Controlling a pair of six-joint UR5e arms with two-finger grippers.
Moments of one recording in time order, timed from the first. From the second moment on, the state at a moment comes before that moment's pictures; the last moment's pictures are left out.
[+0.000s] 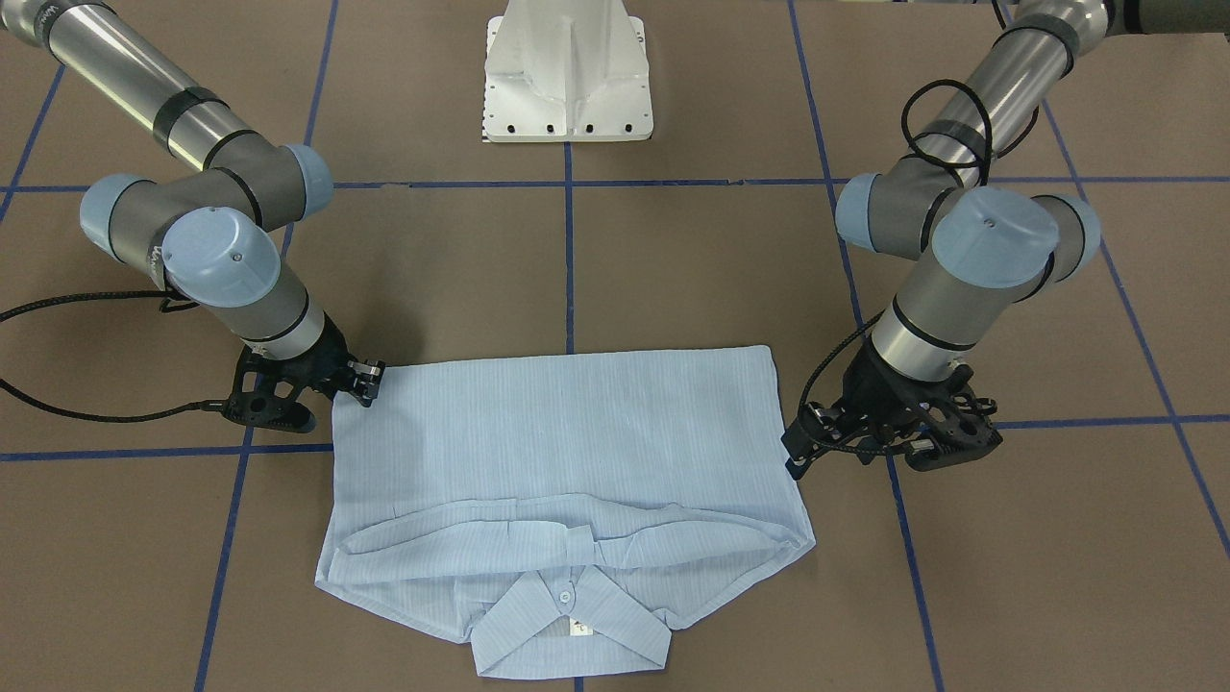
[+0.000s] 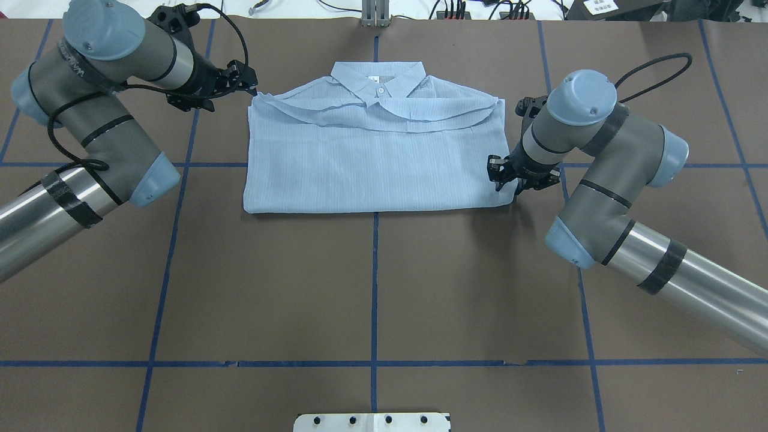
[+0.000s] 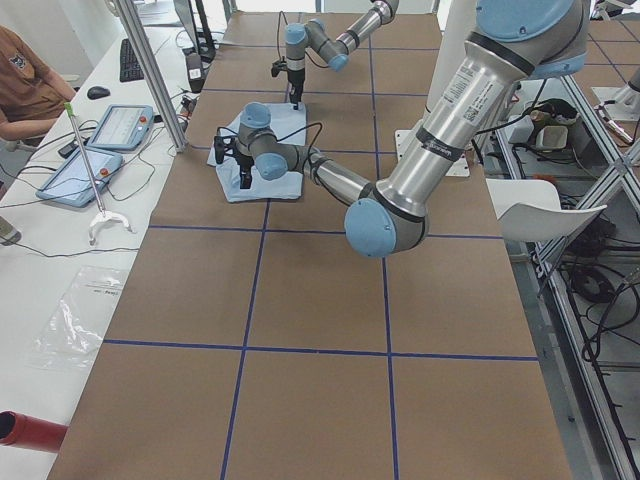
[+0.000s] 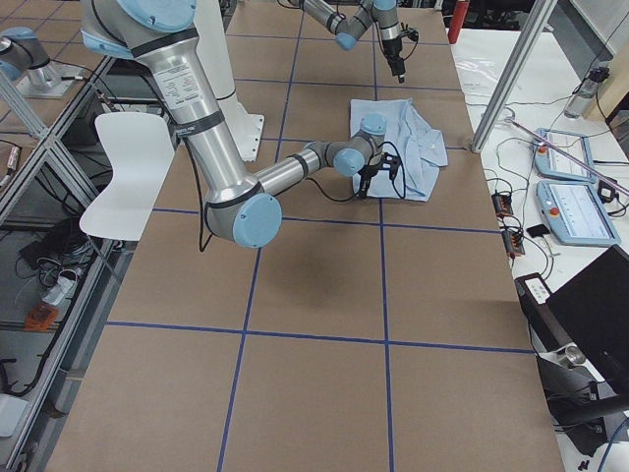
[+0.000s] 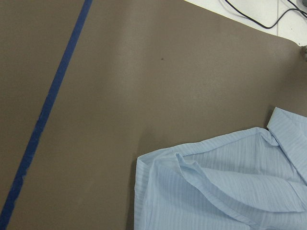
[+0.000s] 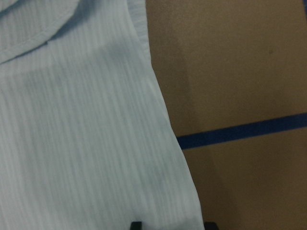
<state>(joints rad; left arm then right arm) -0.90 -2.17 -1.37 -2.16 -1.98 -1.30 0.76 -1.09 1.48 -1.28 2.07 1.21</state>
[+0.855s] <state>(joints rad) -0.91 -2.15 -1.43 -2.12 -1.98 -1.30 0.70 -1.38 1.87 -1.28 2.08 1.21</state>
